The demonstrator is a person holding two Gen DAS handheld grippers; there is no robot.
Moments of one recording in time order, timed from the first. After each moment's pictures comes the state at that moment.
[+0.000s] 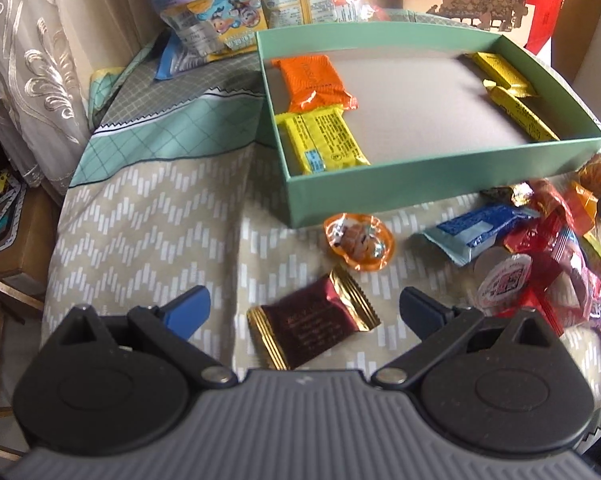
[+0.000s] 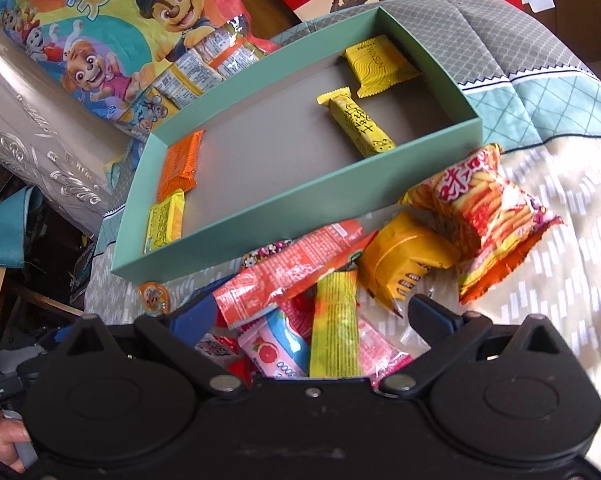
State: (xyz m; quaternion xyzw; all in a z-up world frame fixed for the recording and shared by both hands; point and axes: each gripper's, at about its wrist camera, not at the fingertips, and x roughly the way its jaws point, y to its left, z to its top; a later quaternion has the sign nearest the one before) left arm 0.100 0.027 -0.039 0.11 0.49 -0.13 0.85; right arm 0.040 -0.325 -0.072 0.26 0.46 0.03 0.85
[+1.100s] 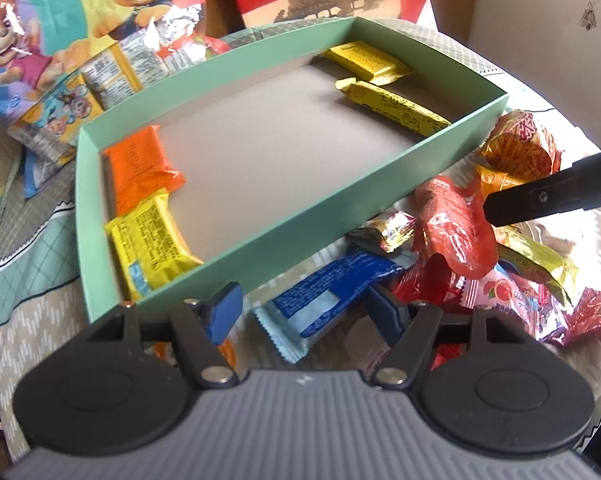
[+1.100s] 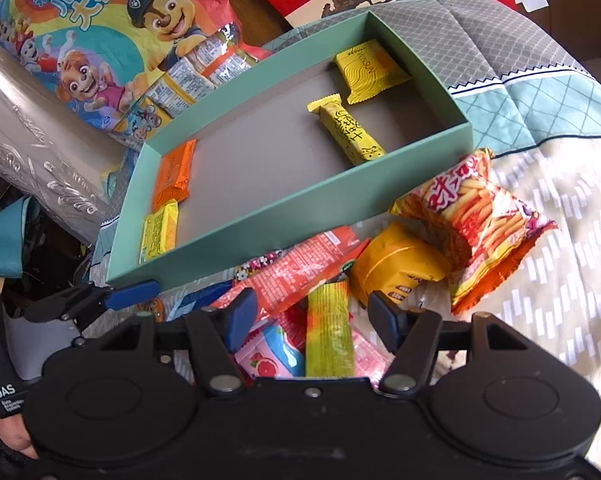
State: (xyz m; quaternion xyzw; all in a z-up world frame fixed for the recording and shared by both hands) left arm 0.114 -0.086 -0.047 0.20 0.45 -0.28 0.82; right arm 0.043 -0.333 -0.074 0.27 0.44 0.02 0.85
